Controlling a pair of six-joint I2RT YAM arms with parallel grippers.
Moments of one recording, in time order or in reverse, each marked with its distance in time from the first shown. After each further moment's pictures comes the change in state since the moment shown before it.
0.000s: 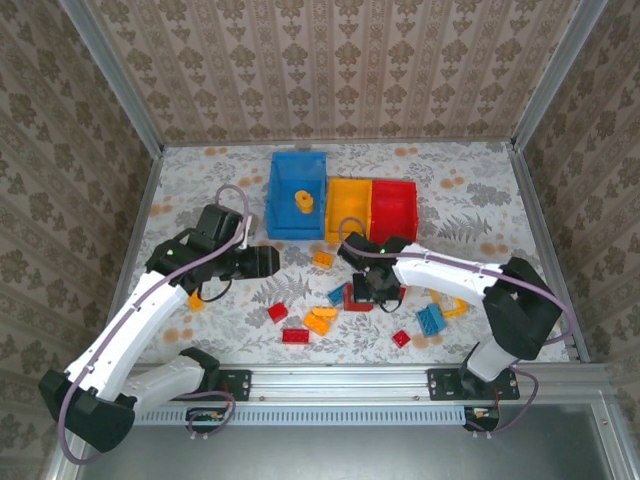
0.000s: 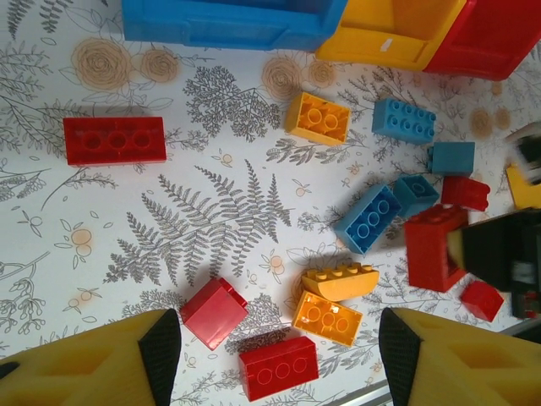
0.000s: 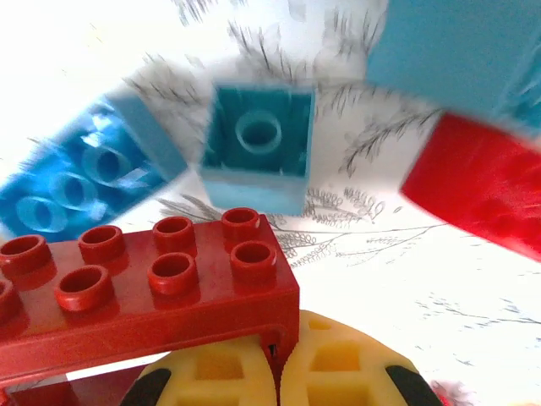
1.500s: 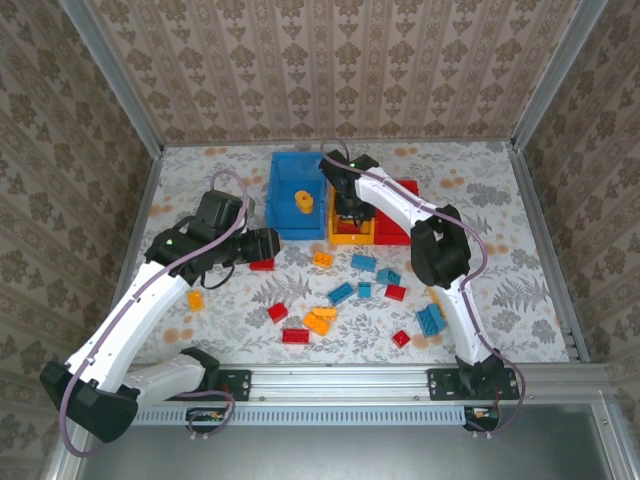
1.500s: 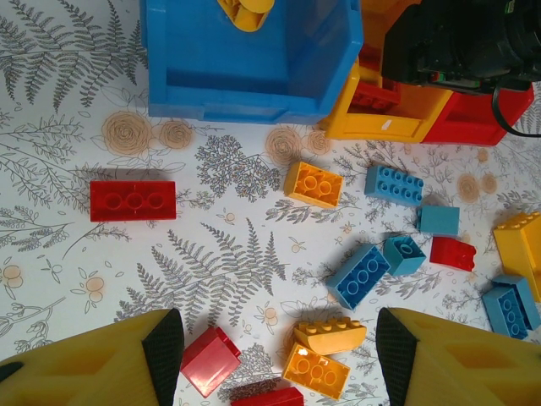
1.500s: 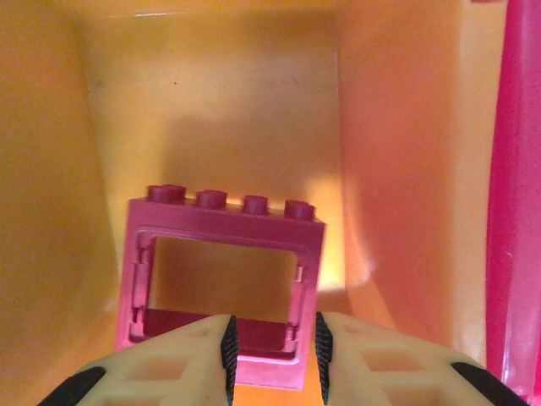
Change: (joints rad) left arm -0.008 0.061 0.102 0.030 -0.080 -0.046; right arm -0.262 0.729 0.995 -0.241 0.192 -0.157
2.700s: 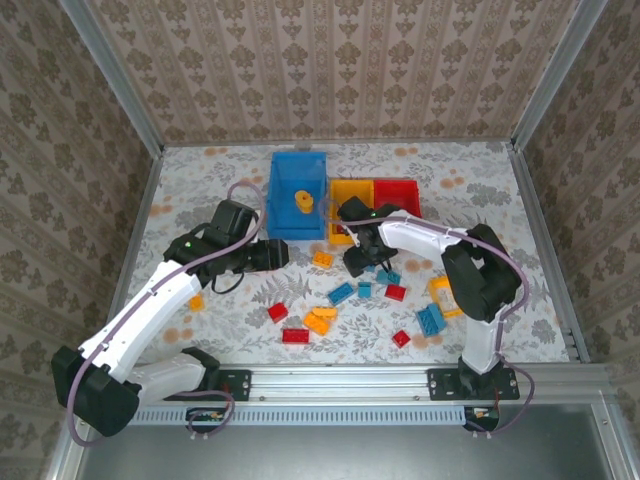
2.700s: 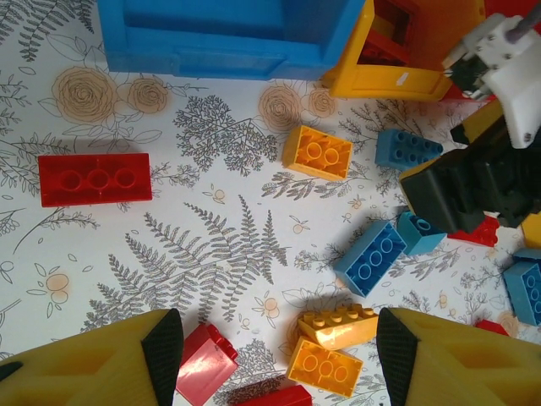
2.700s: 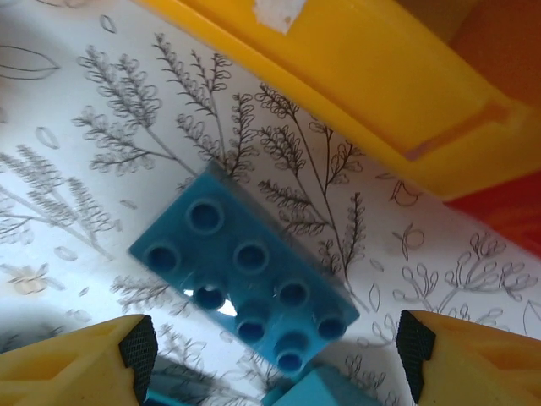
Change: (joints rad) left arm -0.019 0.032 -0.136 0.112 0.051 0.012; right arm 0.066 -0.413 -0.784 0.351 -0.118 -0.554
